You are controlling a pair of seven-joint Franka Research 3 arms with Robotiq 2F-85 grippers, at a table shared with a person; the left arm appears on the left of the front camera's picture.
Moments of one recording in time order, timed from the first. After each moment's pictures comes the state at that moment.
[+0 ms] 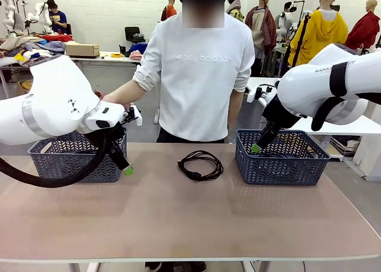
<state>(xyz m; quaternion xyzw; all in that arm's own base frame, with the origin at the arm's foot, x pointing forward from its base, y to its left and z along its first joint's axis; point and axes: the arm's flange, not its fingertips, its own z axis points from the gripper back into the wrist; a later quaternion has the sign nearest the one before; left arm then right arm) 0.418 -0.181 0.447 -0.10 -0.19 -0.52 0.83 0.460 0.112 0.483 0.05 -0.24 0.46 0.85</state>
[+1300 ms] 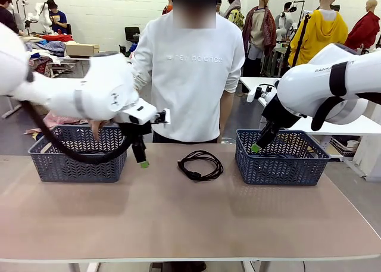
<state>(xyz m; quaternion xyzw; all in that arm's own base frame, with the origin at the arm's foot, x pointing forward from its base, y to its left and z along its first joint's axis) 0.501 -0.268 0.439 -0.02 -0.13 -0.67 0.73 0.460 0.112 0.484 0.05 -0.24 0.46 0.85</state>
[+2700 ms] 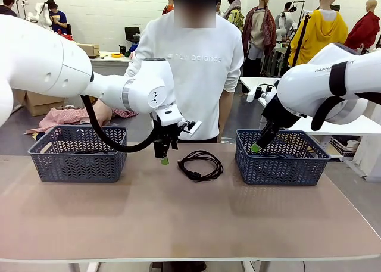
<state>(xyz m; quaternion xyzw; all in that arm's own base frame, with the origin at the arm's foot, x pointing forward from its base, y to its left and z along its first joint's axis) 0.567 -0.350 0.411 -0.01 -0.08 -0.84 0.53 0.461 0.112 0.484 0.05 -0.24 0.46 0.85</state>
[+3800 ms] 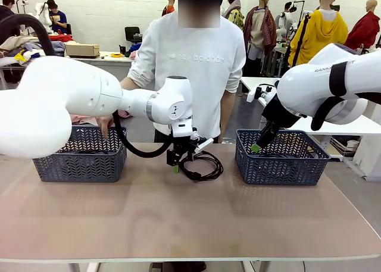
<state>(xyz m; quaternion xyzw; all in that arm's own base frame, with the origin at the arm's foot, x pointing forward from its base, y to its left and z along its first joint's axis) 0.614 -0.412 0.344 -0.02 -0.05 -0.91 0.40 0.461 0.112 0.484 0.05 -0.24 0.46 0.85</state>
